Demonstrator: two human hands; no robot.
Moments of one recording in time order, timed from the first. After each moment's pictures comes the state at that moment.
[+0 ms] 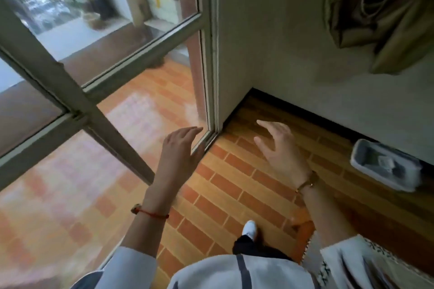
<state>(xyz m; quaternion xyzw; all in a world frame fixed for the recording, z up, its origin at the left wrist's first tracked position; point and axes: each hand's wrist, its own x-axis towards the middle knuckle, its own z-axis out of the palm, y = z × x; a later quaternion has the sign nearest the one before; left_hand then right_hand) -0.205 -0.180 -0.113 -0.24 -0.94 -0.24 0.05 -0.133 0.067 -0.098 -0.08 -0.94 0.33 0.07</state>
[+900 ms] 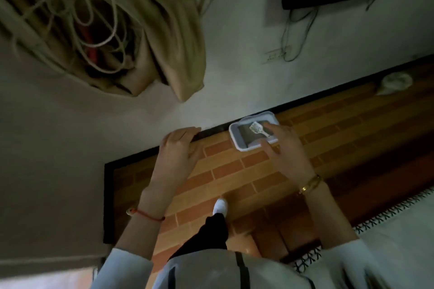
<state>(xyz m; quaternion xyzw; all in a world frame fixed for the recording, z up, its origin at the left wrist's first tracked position) -0.337 0.453 -0.129 -0.63 -0.73 -0.25 -0.08 -0.079 0.549 -0.137 -0.50 -0.80 0.24 0.24</state>
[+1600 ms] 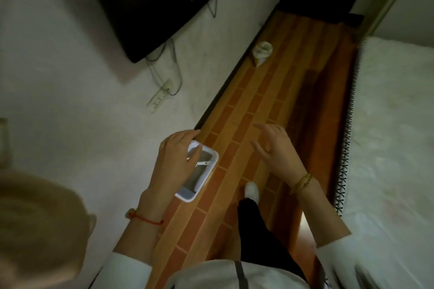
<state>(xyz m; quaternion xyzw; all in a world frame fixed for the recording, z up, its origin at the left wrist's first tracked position) -0.204 0.863 -0.126 -0.85 -0.45 -0.21 -0.19 0.039 0.777 -0.133 -0.75 -0.60 0.14 0.26</state>
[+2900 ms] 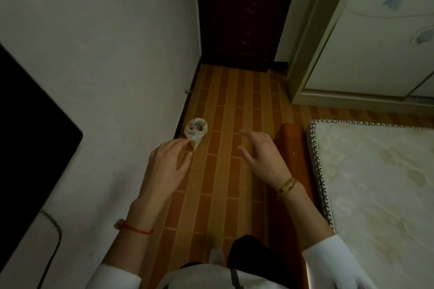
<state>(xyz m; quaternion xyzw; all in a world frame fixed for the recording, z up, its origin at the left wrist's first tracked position) 0.463 1.525 -0.111 -0.90 -0.33 -0.19 -0.23 0.664 1.377 -0.113 -0.84 -0.47 0.07 0.25</state>
